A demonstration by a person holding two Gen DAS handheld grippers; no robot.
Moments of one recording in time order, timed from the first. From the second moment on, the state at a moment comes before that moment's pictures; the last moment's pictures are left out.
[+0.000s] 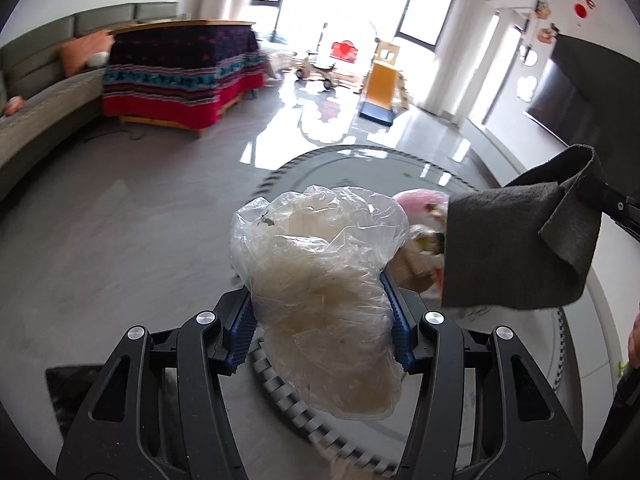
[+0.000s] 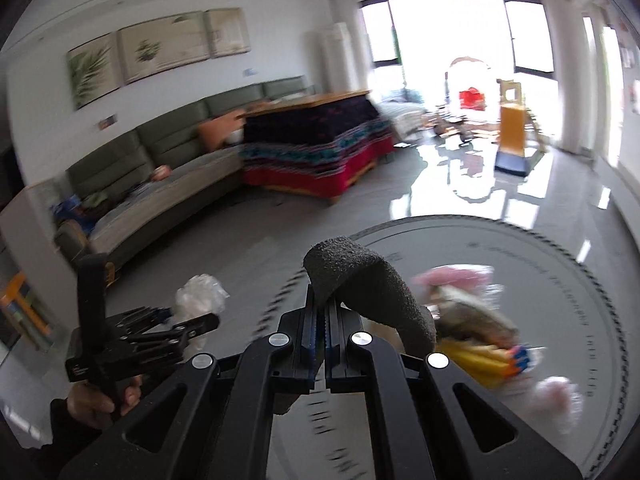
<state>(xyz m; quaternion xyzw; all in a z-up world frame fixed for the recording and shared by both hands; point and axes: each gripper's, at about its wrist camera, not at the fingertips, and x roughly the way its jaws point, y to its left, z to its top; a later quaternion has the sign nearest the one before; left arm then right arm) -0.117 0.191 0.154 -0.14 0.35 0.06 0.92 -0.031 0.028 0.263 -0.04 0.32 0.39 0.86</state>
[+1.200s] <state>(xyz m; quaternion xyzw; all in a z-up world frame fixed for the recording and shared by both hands) -0.397 0.344 0.070 -0.21 0.40 0.39 0.80 -0.237 0.345 0.141 -0.22 0.51 0.55 0.62</state>
